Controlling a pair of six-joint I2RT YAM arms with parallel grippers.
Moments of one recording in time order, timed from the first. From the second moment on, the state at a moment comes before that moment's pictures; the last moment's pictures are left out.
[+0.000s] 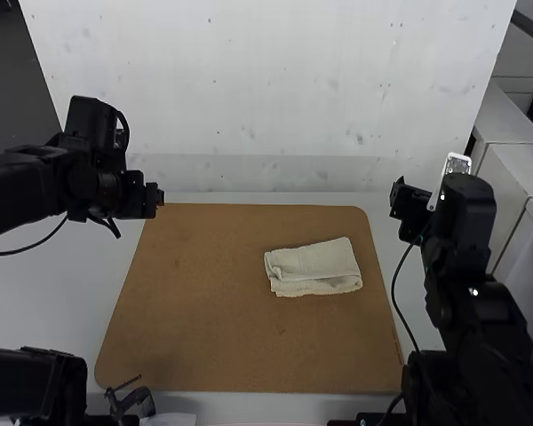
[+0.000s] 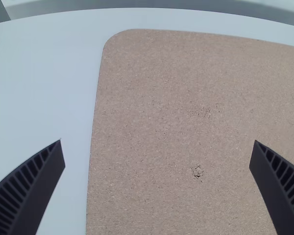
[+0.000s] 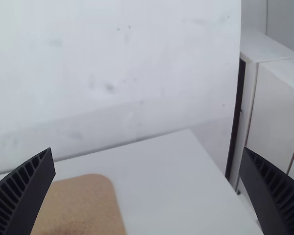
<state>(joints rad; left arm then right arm) -0.18 1.05 0.68 -0.39 -0.13 -0.15 0.01 0.27 0.24 -0.14 0.25 0.11</state>
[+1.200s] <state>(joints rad) -0.17 0.37 0.61 -0.57 -0.20 -0.28 0.02 0.01 0.11 -0.18 0.19 0.08</state>
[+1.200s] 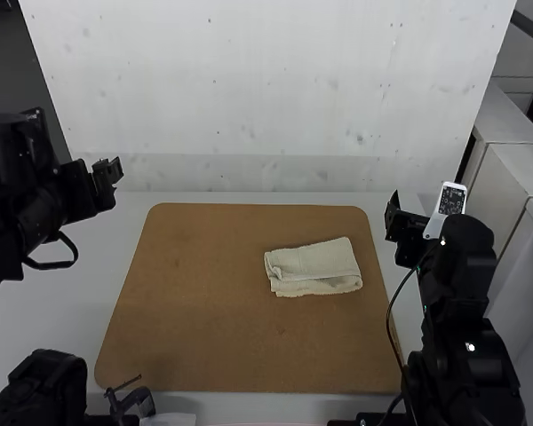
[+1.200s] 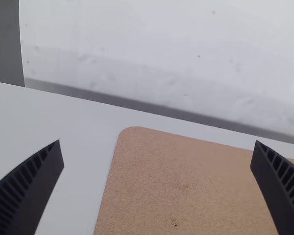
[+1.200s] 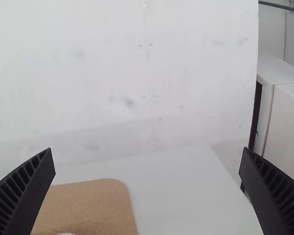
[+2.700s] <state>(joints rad) 0.00 0.04 0.04 -0.10 0.09 0.17 0.02 0.01 0.05 -0.15 0.12 0.08</state>
